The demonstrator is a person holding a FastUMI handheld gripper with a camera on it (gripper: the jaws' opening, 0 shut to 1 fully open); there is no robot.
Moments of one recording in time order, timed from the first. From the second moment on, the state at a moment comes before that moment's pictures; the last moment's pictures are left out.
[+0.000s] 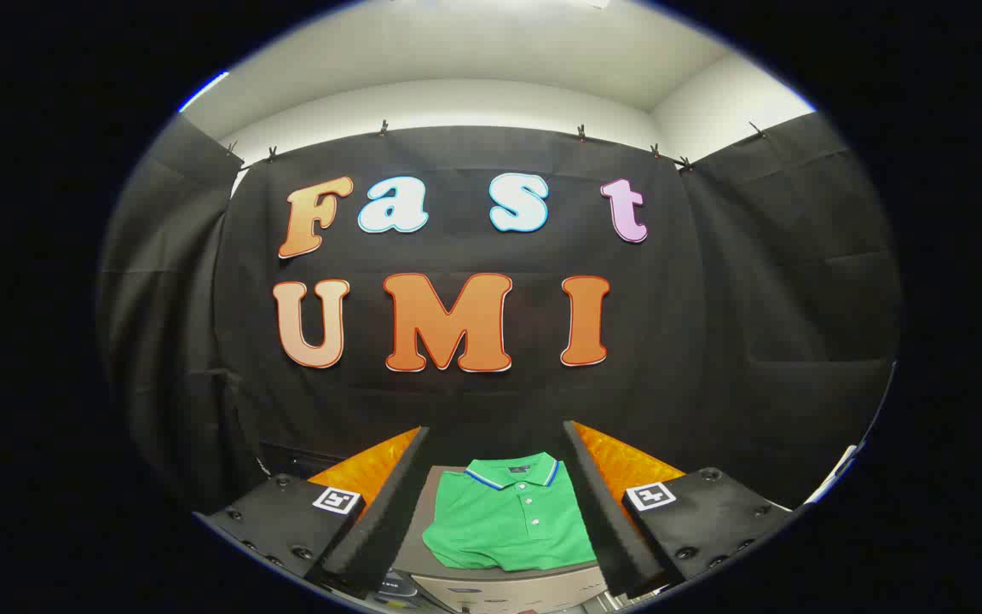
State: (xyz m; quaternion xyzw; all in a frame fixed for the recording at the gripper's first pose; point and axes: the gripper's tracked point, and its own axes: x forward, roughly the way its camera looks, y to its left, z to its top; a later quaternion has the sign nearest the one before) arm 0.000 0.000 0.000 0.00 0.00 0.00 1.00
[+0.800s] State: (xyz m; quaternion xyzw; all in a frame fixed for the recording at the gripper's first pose) arm 0.011 -0.013 -0.002 0.00 0.00 0.00 1.00
